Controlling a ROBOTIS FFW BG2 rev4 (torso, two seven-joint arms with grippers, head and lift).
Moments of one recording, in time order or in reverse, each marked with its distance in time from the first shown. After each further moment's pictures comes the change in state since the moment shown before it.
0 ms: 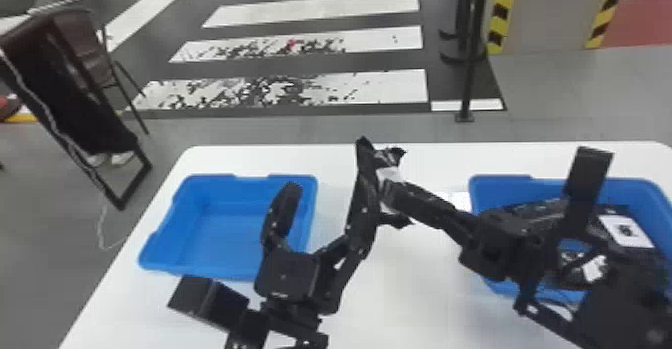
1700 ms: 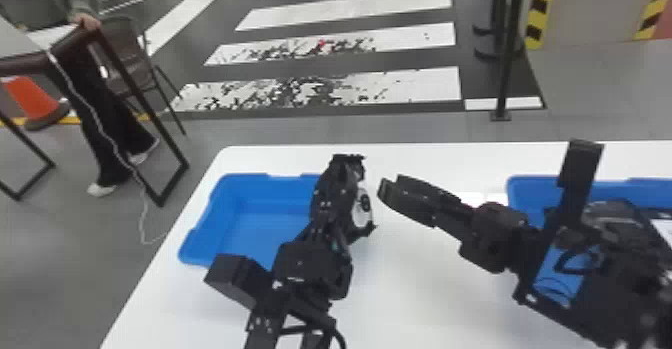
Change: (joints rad) left arm -0.023 -0.030 0.114 0.038 -0.049 0.074 -0.008; right arm -0.144 -0.025 0.175 0.143 -0.054 -0.120 0.006
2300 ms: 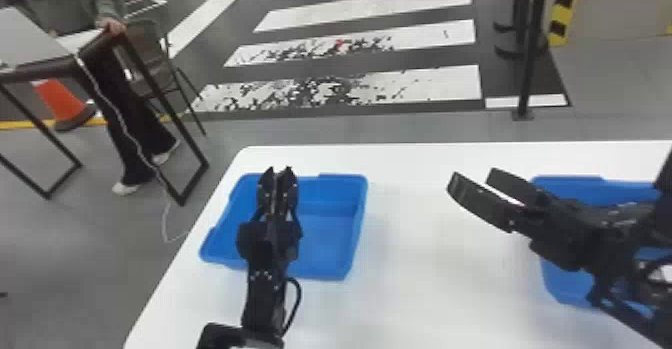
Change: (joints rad) left arm -0.297 -0.051 0.315 0.515 -0.388 -0.100 0.112; right arm 0.108 0.017 -0.168 -0.050 0.067 -0.003 -0.002
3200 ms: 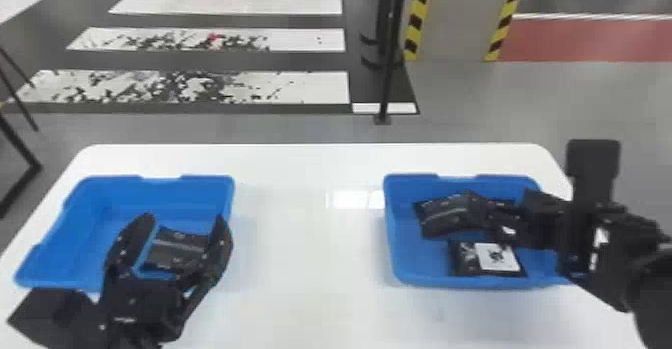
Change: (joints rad) left arm 0.404 0.007 -0.137 -0.571 0.285 0.256 -0.235; right arm 0.034 0.082 -0.421 -0.102 0.586 0.526 -0.220
